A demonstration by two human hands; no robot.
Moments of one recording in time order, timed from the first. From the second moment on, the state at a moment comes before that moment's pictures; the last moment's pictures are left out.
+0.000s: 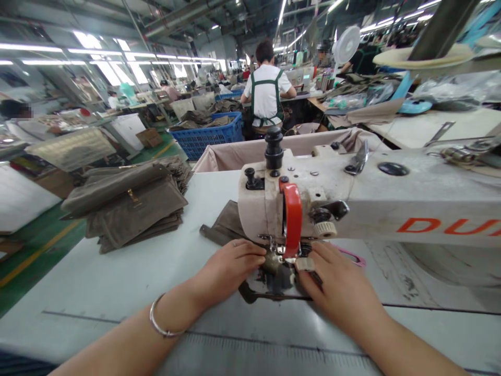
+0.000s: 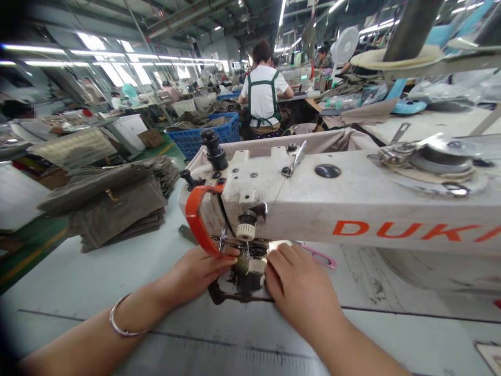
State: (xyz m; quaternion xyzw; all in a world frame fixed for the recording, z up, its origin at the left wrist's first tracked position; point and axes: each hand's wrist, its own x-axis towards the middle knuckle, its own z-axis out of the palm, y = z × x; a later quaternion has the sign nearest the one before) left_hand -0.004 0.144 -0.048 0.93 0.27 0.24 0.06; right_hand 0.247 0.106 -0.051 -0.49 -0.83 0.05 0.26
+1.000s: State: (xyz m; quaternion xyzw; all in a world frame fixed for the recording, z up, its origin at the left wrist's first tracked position) left_hand 0.020 0.127 -0.051 0.85 0.40 0.31 0.17; right_hand 0.241 0.109 -0.065 -0.42 -0.84 0.12 0.32
